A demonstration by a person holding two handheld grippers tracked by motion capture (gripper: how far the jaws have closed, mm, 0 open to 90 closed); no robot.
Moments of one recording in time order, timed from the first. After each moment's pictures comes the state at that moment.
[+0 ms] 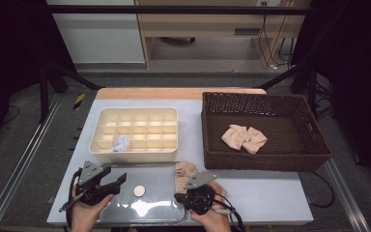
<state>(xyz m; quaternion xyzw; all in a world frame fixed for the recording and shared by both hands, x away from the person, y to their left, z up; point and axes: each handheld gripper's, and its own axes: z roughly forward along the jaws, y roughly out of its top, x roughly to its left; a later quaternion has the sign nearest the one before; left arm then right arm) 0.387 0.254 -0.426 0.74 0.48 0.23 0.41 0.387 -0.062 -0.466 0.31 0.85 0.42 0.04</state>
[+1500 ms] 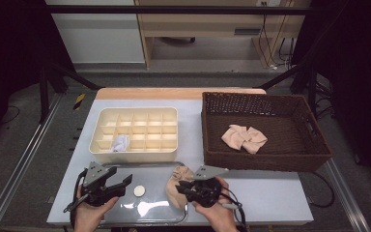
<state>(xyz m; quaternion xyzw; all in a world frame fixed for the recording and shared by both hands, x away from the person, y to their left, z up) 0.382 0.235 -0.418 0.75 0.46 0.22 0.43 0.397 -0.085 -0.438 0.34 0.81 0.47 0.07</state>
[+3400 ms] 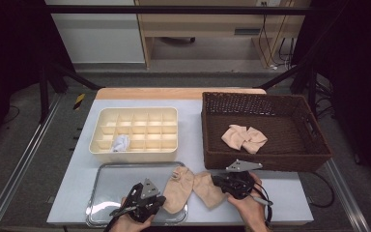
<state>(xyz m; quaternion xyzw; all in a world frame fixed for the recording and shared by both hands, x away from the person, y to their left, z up) 0.368 0.139 -0.461 0.86 0.36 0.11 0.33 0.413 -0.169 -0.456 0.43 0.80 0.41 0.09</state>
